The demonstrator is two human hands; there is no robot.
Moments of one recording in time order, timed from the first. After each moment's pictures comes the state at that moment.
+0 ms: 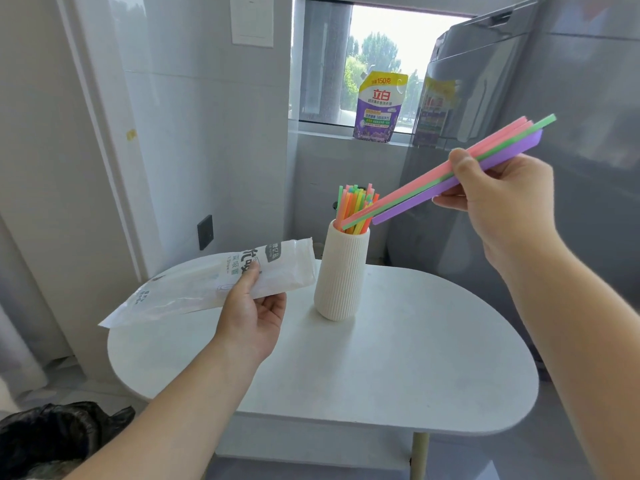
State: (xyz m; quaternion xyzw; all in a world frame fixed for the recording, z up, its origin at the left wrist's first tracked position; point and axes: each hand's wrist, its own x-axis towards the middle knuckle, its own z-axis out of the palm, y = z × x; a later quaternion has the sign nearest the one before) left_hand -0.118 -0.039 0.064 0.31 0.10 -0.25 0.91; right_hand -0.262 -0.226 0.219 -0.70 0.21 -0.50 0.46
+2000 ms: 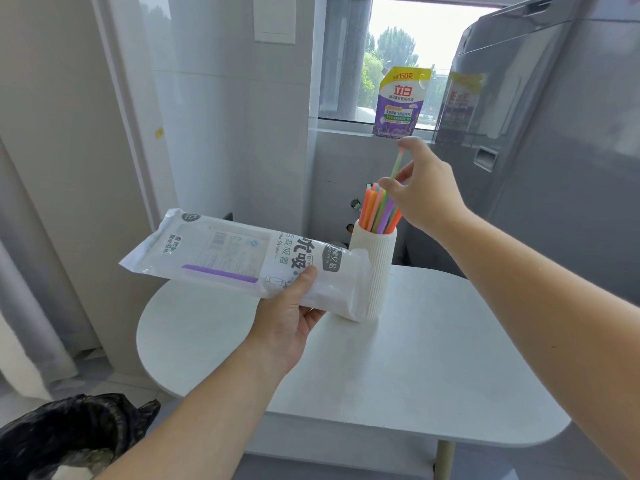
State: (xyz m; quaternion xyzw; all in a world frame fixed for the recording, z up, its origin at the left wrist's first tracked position) left_hand -0.119 -0.038 0.055 0.37 -0.04 -0.26 0.89; right_hand -0.147 -0.238 0.190 -0.88 0.19 -0.37 0.21
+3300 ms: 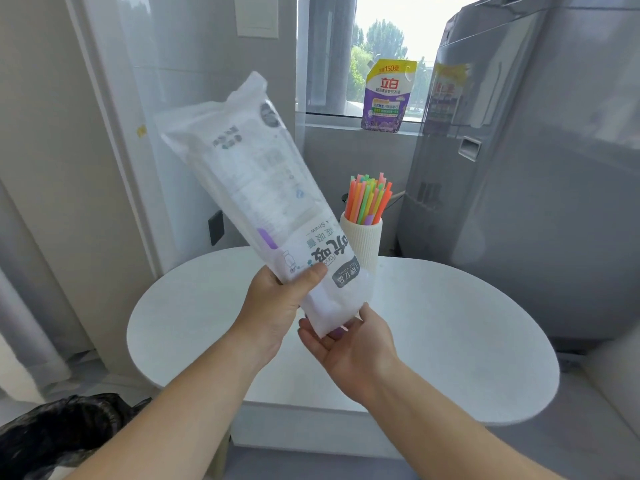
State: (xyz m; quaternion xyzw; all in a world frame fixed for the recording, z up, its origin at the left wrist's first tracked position) left_hand -0.127 -0.029 0.064 0.55 -0.23 -0.21 0.78; right_hand -0.218 -0.120 0.049 -0.29 0.30 -0.13 0.90
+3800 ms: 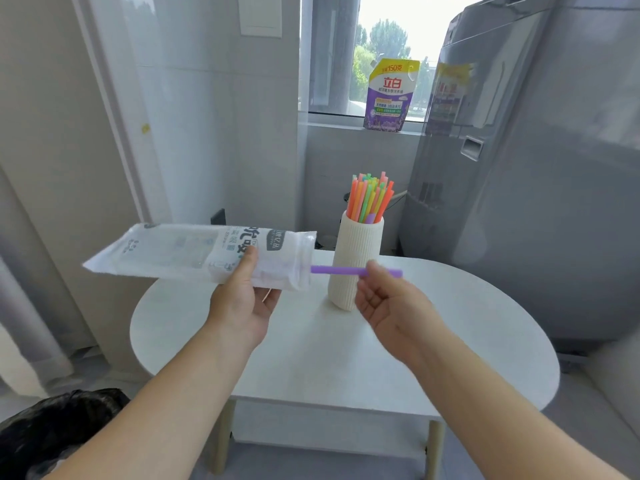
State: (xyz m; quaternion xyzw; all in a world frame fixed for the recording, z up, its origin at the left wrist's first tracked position) left_hand -0.100 -0.015 0.060 0.39 0.04 -0.20 0.90; right_hand -0.224 -0.170 0.074 -0.40 0.22 -0.22 0.86
